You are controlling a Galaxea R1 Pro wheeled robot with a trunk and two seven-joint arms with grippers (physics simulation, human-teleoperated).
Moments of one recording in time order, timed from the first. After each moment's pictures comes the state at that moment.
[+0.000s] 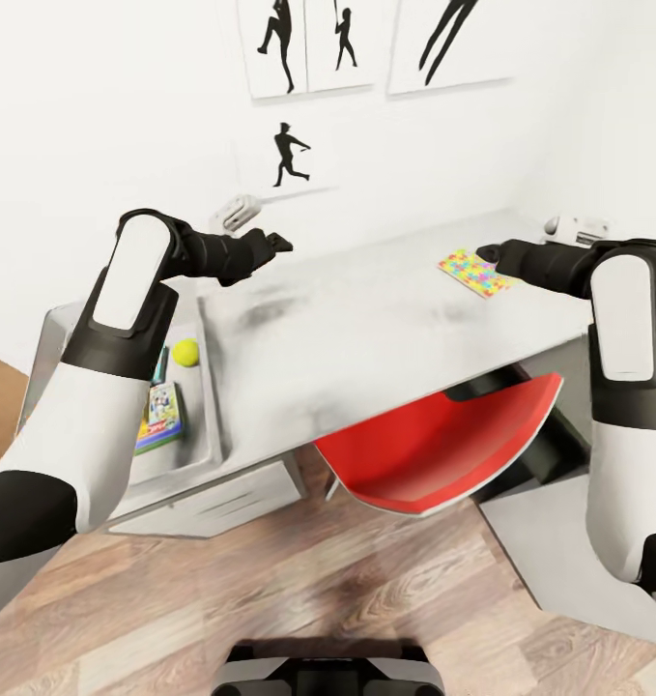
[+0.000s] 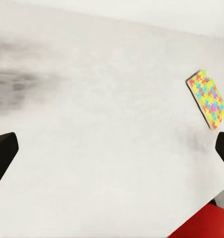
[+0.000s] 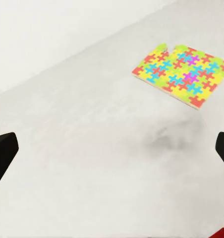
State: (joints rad) left arm -1.39 0.02 -0.27 -1.23 1.34 0.88 0.78; right arm -1.21 -0.23 0.03 -1.52 -0.75 1.05 -0.46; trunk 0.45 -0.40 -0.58
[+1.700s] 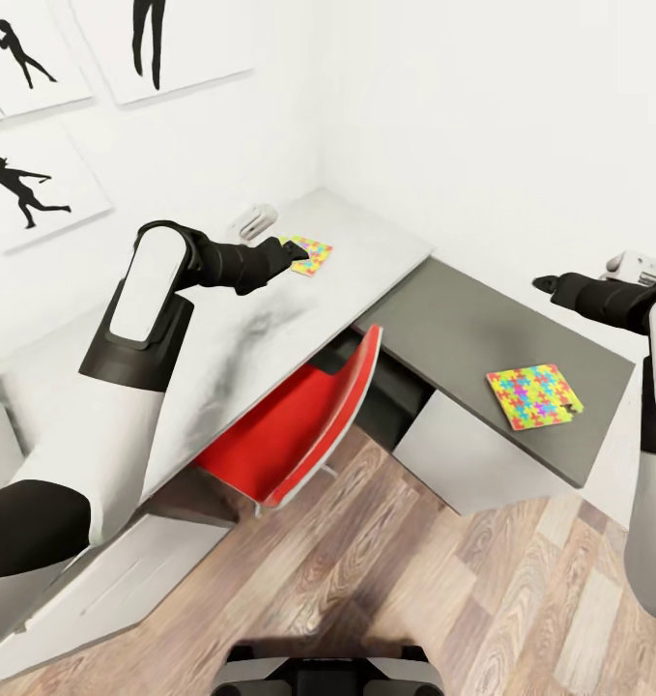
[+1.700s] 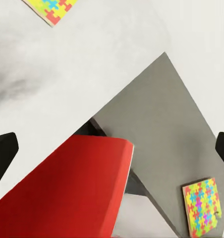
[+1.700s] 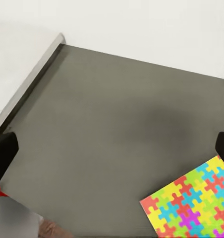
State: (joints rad) left arm -1.35 -0.02 -0.27 -1.26 1.35 0.88 0.78; right arm -1.09 -0.33 -0.13 -1.52 -0.75 1.04 -0.46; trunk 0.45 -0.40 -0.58
